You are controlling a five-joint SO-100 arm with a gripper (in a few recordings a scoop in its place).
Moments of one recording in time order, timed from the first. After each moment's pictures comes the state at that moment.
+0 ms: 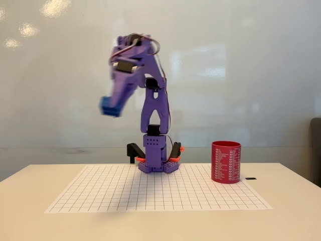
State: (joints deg) arm 3.7 102.6 63.0 93.5 -17.2
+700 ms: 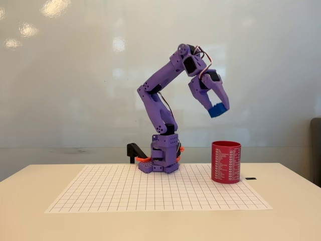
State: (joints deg) arm -62.2 129.3 97.9 95.4 9.8
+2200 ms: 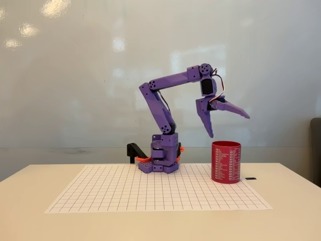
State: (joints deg) arm -75.3 121.9 107.2 94.0 15.4
